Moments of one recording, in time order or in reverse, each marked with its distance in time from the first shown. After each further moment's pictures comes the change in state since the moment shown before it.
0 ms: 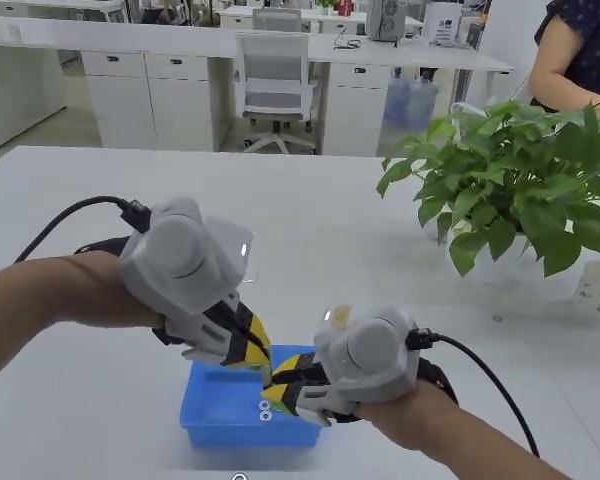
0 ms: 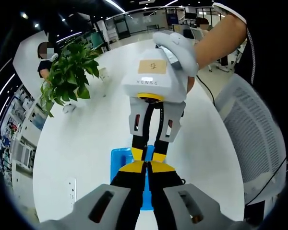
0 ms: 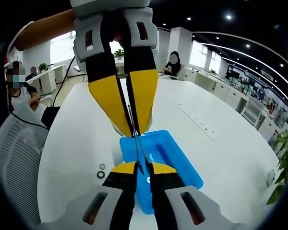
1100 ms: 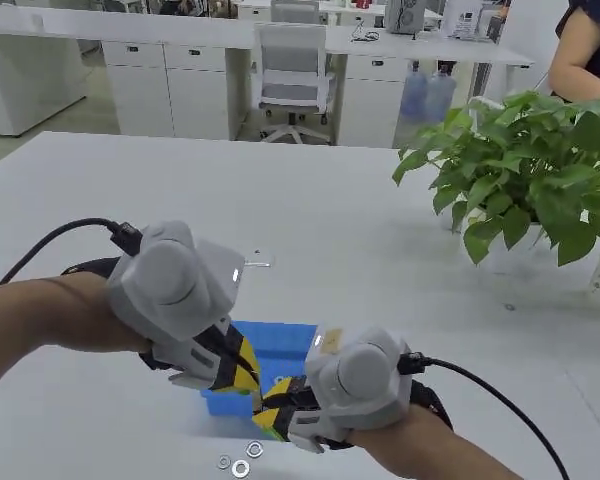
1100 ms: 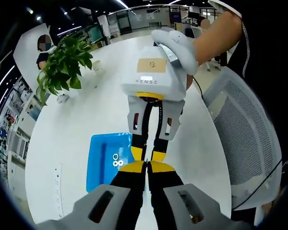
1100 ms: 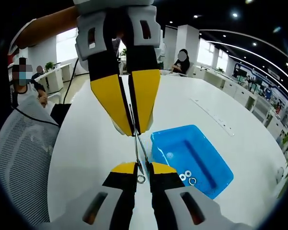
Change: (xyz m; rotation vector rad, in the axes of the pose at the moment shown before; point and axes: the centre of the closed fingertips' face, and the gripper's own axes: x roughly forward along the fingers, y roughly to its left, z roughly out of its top) left arm 0.002 -0.055 -0.027 -0.053 0.030 -0.027; right arm 0.018 0.060 -0.014 -0.002 0.017 0.074
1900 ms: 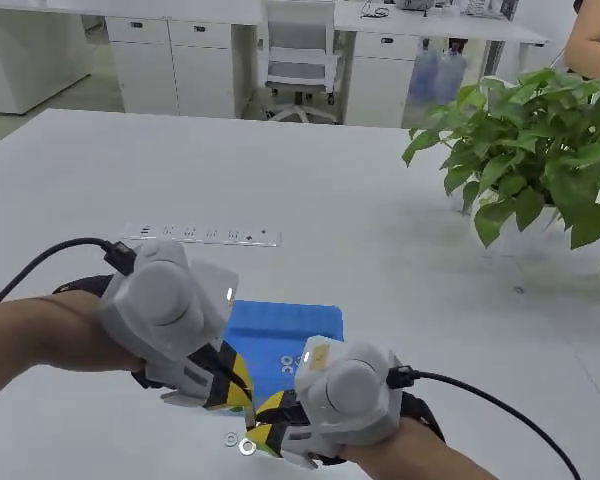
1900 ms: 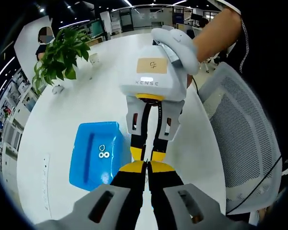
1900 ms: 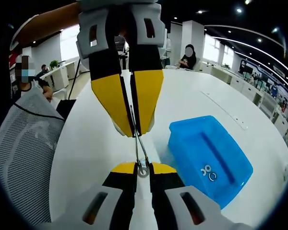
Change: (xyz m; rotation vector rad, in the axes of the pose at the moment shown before) left arm 0.014 -0.024 -0.023 -0.056 0.006 -0.036; right arm 0.020 0.026 -0.019 0.003 0.031 0.061
